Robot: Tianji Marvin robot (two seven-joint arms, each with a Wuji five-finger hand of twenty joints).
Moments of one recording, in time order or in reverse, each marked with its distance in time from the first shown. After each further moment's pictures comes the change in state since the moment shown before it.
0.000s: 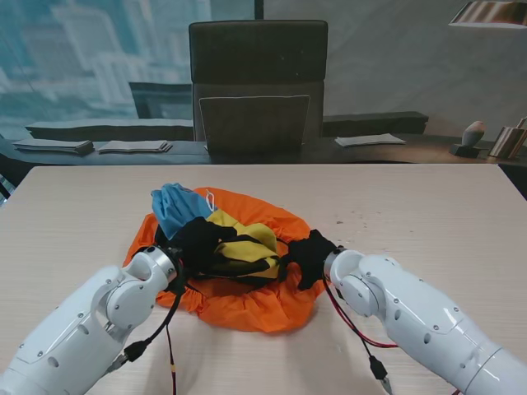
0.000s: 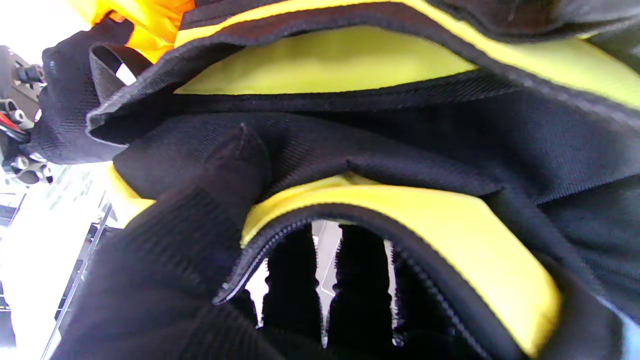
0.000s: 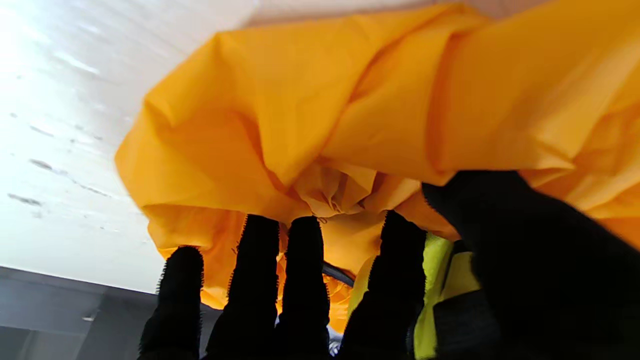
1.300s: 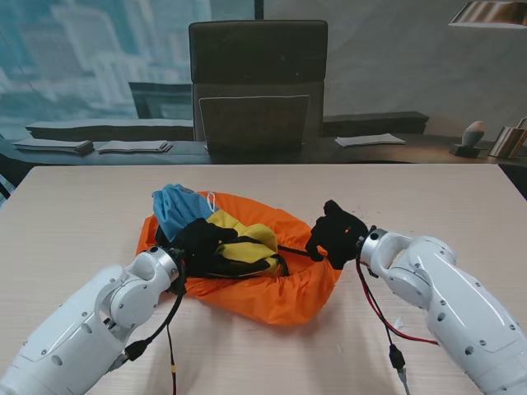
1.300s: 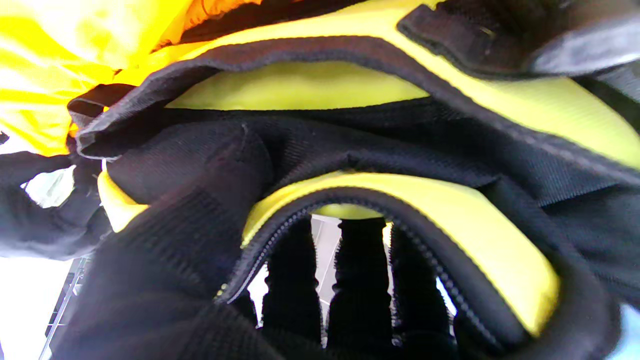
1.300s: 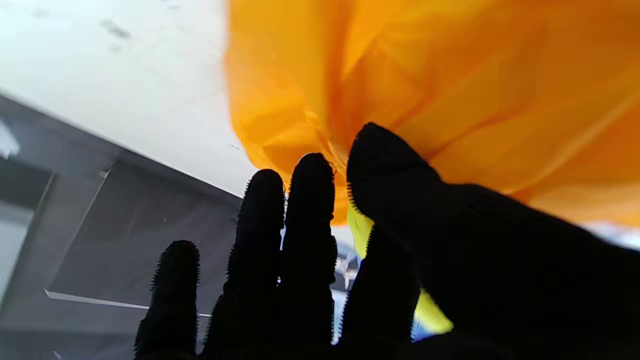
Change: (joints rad) left arm -0.015 0.000 0.020 0.013 0.020 0.023 -0.008; right arm -0.201 0.028 0.414 -0.199 -0.210 -0.385 -0.103; left_hand 0.000 0.000 0.009 0.000 0.000 0.000 0.001 -0.001 0.000 -0.001 0.000 0.000 0.000 -0.002 0.000 0.000 -0.002 -0.021 0.000 0.000; right_hand 0.199 -0.135 0.265 -0.153 0.508 0.009 0.283 0.273 0.599 0.004 -0.059 0.114 0.280 0.003 0.075 0.033 0.001 0.044 0.167 -0.101
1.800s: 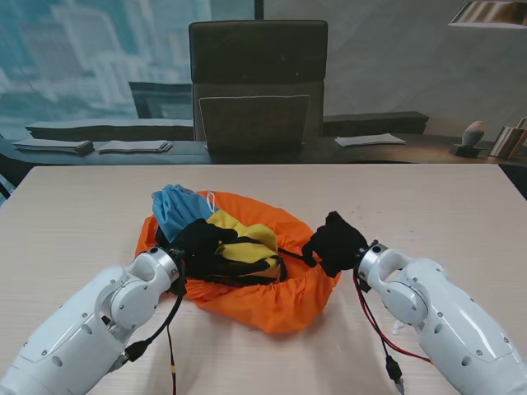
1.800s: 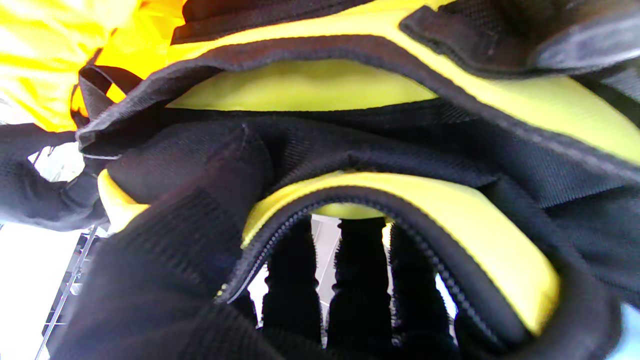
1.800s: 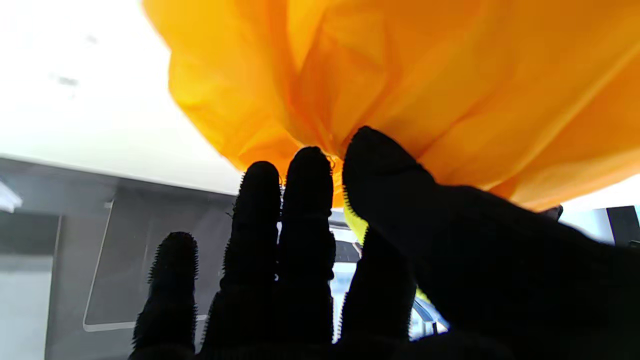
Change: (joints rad) left arm 0.002 0.000 0.003 0.000 -0.004 0.008 0.003; right arm -0.040 -0.022 -0.030 0.077 0.123 0.083 -0.127; left_hand 0.000 0.000 0.001 0.000 0.000 0.000 0.001 -0.010 0.000 0.000 0.000 0.000 0.000 -0.003 0.000 0.000 -0.002 -0.004 0.000 0.000; right_hand 0.012 0.016 0.003 0.000 -0.027 0.037 0.035 0.042 0.098 0.031 0.062 -0.029 0.067 0.034 -0.010 -0.024 0.069 0.027 0.010 0.002
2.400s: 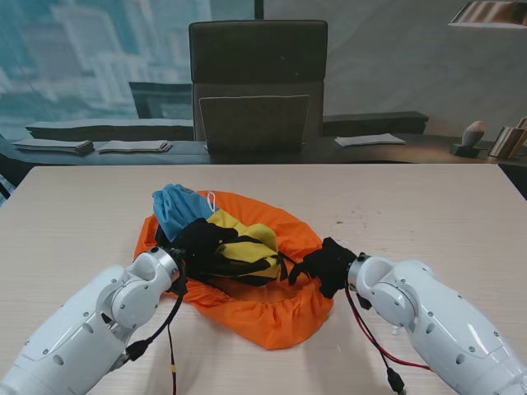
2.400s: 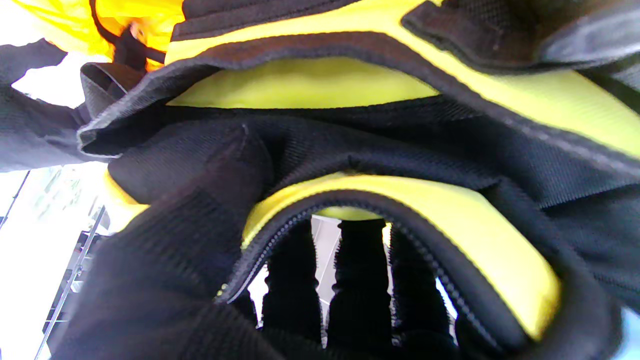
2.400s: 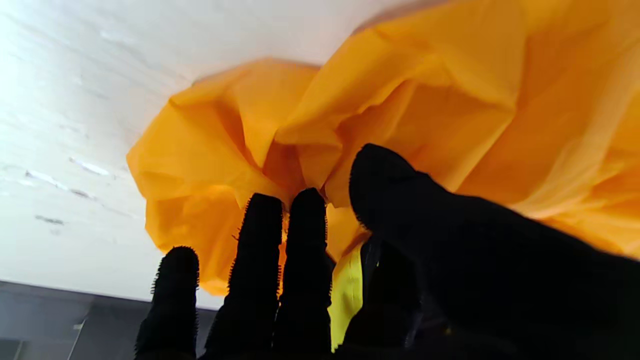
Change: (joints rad) left arm -0.007 -0.001 0.007 0.008 -0.004 0.000 0.011; right arm 0.050 0.030 -0.120 -0.010 0.042 0.089 0.313; left_hand 0.000 0.000 0.001 0.000 0.000 0.000 0.000 -0.008 0.000 0.000 0.000 0.000 0.000 0.000 0.000 0.000 0.000 0.000 0.000 0.000; right_hand -0.052 0.105 -0.036 0.162 -0.579 -0.031 -0.345 -0.411 -0.488 -0.039 0.047 0.045 -0.246 -0.046 0.008 0.018 -0.074 -0.030 -0.159 0.020
